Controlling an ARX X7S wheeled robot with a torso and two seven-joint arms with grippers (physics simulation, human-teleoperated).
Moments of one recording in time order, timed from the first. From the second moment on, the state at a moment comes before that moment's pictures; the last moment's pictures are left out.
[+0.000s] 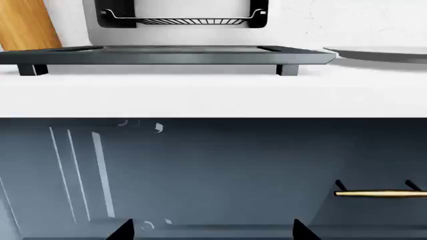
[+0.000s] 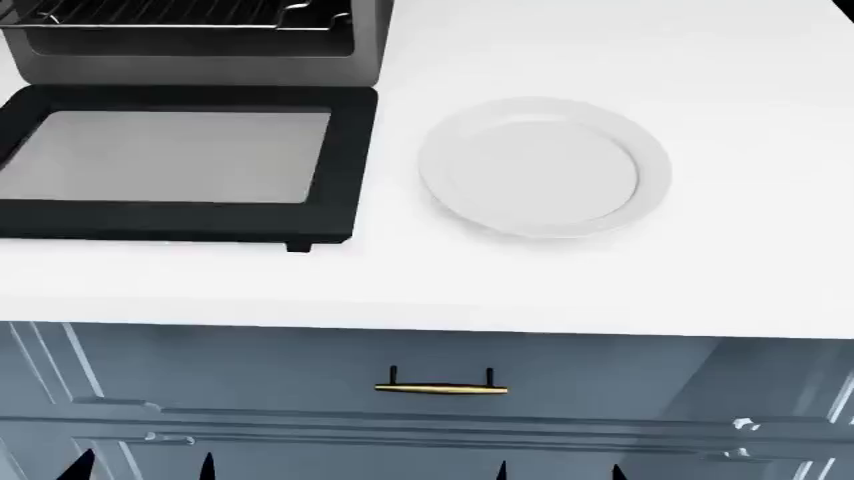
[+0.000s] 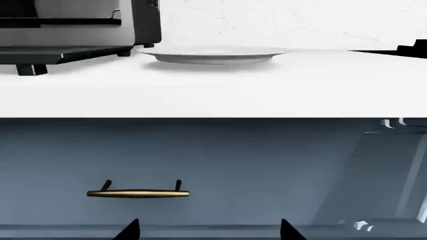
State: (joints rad) left arm 0.00 0.00 0.00 0.00 0.00 0.00 0.00; right arm 0.00 0.00 0.00 0.00 0.00 0.00 0.00
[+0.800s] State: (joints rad) left arm 0.09 -0.11 0.13 0.33 -0.01 -0.16 -0.06; right arm -0.05 0.12 -0.12 -0.27 0.06 0.14 0.11
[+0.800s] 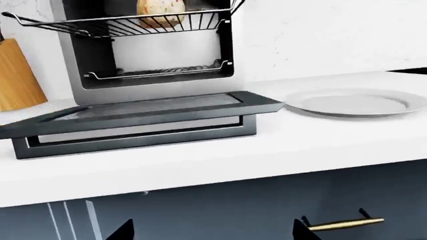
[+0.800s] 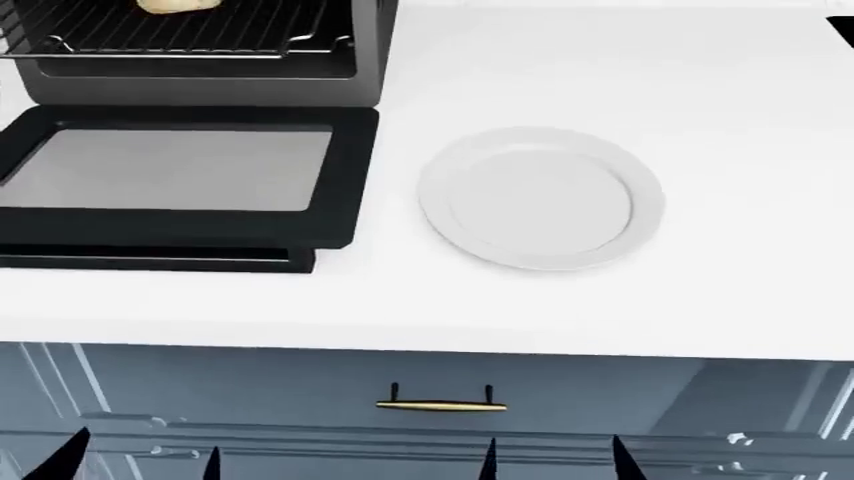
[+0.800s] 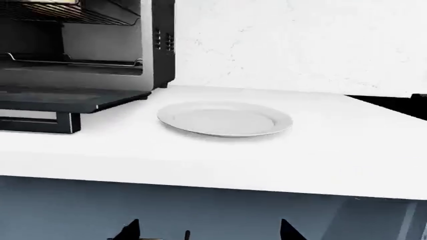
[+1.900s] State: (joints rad) left arm -0.26 -0.61 0.21 1.04 -0.57 -0.82 -0.56; right arm 0.22 0.26 -0.22 -0.96 0.02 0.89 0.15
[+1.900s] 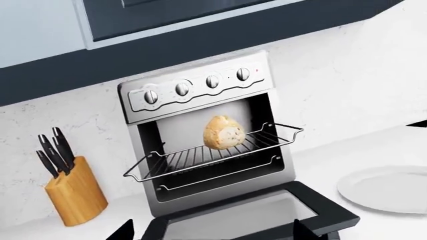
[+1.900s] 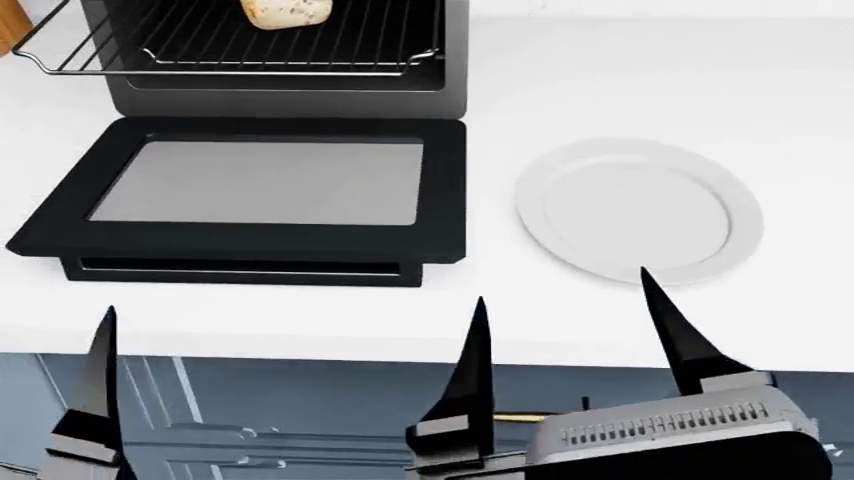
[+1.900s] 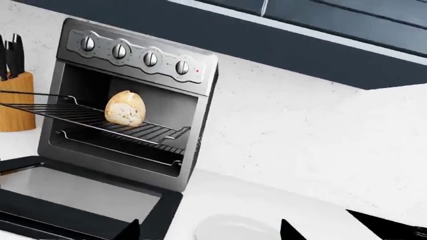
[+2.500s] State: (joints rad) left arm -0.69 -1.09 0.67 1.05 -1.03 -0.51 -1.10; right arm 0.50 0.03 -0.26 -1.04 -0.60 1.04 -0.36
